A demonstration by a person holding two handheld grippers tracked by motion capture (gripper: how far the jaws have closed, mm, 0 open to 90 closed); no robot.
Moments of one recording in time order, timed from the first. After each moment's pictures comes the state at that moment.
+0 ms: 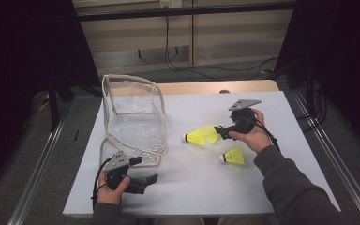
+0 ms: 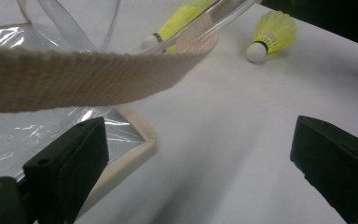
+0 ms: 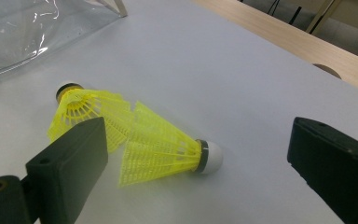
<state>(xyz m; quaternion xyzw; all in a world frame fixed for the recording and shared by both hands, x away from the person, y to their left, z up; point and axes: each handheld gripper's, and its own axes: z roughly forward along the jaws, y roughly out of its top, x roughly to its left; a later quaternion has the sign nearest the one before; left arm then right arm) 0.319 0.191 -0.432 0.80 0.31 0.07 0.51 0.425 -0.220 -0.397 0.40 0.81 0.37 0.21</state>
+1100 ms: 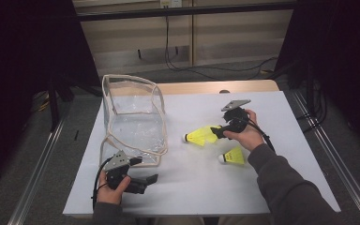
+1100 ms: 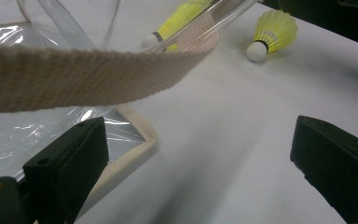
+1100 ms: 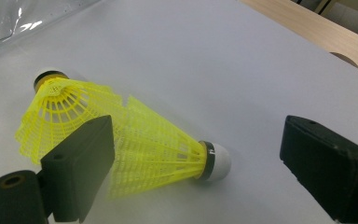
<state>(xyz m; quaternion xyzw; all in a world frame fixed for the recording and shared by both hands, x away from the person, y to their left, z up) 0.320 0.191 -0.433 0.80 0.31 0.07 0.51 0.440 -0.207 -0.412 0.40 0.82 0.34 0.21</state>
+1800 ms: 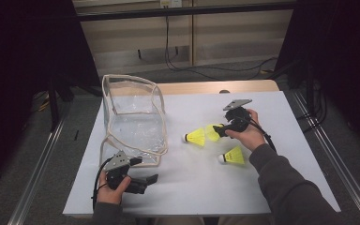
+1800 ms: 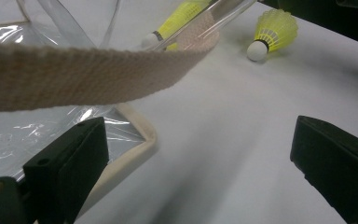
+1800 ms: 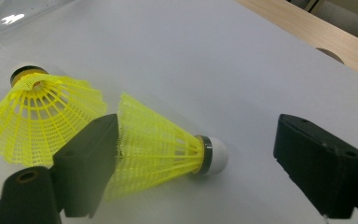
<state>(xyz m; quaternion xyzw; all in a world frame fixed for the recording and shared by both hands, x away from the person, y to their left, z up) 0.320 0.190 -0.434 0.80 0.31 0.07 0.51 0.443 -0.213 -0.414 0.41 0.82 0.33 0.22</state>
